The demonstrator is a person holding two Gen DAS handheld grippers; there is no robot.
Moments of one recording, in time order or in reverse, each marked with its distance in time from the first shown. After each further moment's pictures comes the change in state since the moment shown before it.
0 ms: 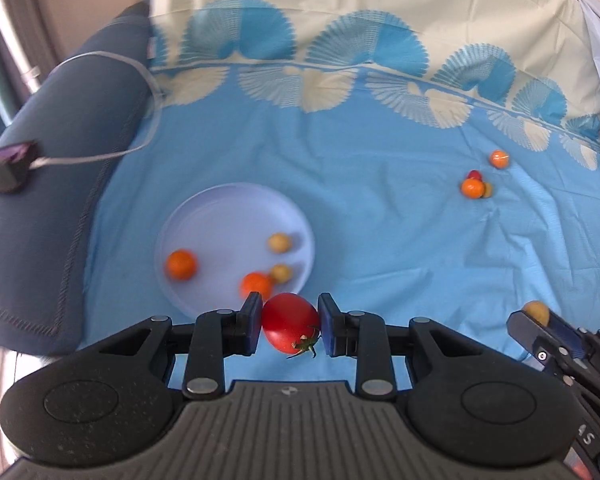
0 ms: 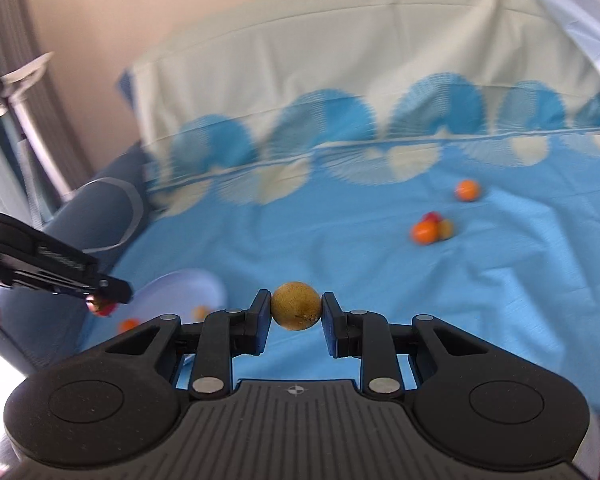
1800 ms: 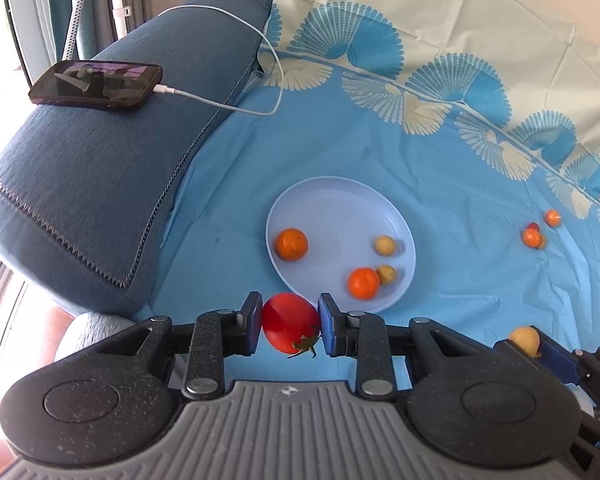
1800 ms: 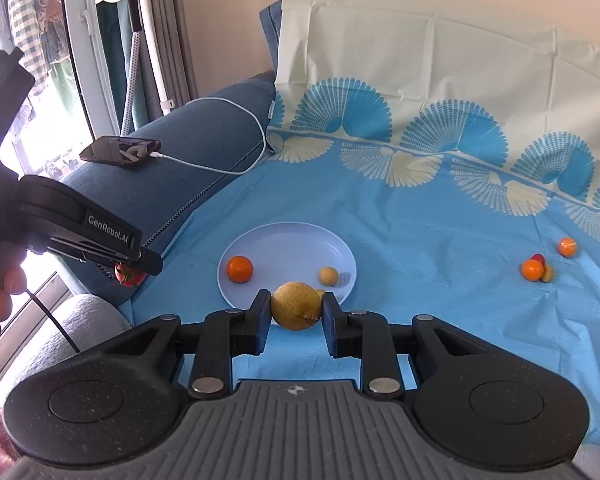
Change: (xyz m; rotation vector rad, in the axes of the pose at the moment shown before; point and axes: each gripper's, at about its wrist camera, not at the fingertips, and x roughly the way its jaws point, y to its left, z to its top) left arm 0.014 0.125 -0.019 -0.231 -0.032 0.011; right arm 0.018 0.153 -0.019 -0.332 0.092 0.084
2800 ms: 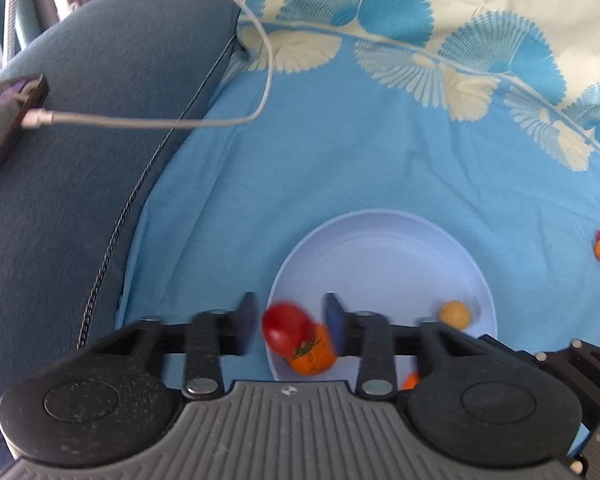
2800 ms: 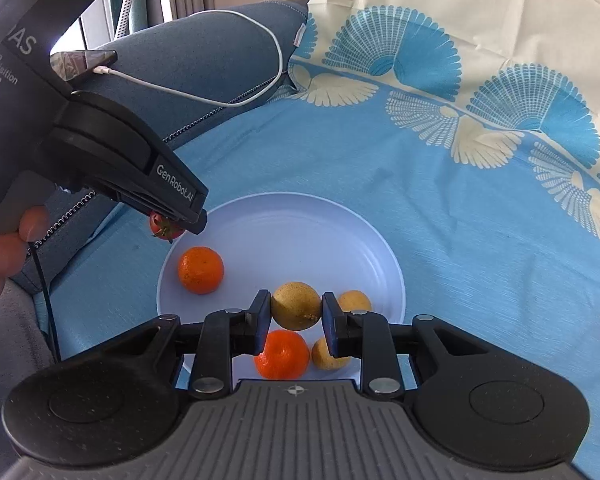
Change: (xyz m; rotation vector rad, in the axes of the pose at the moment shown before) left arm 0.152 -0.007 0.073 0.104 0.038 0.050; right arm 0.196 0.006 0.023 -0.139 0.153 0.056
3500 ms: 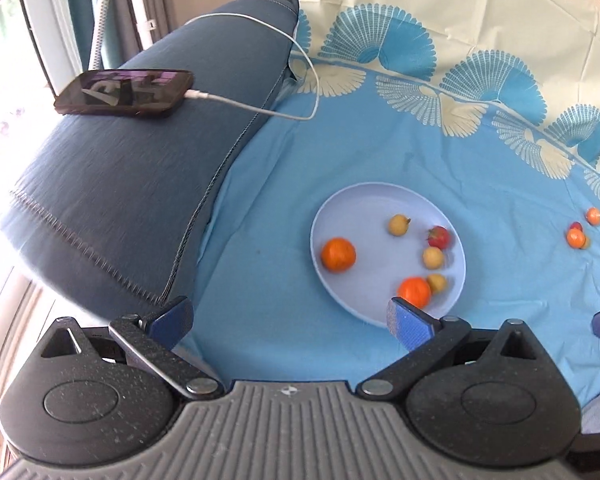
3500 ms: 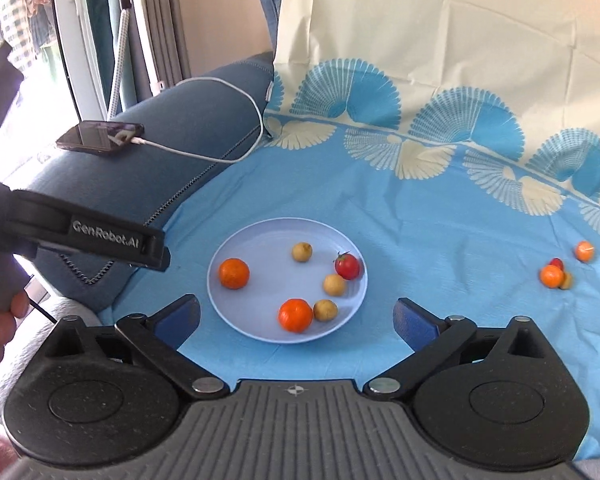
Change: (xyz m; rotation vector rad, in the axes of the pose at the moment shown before) left arm -0.142 0.011 -0.097 -0.080 -0.079 0.079; right arm -0.146 0.022 -0.036 0.129 -0.122 -0.081
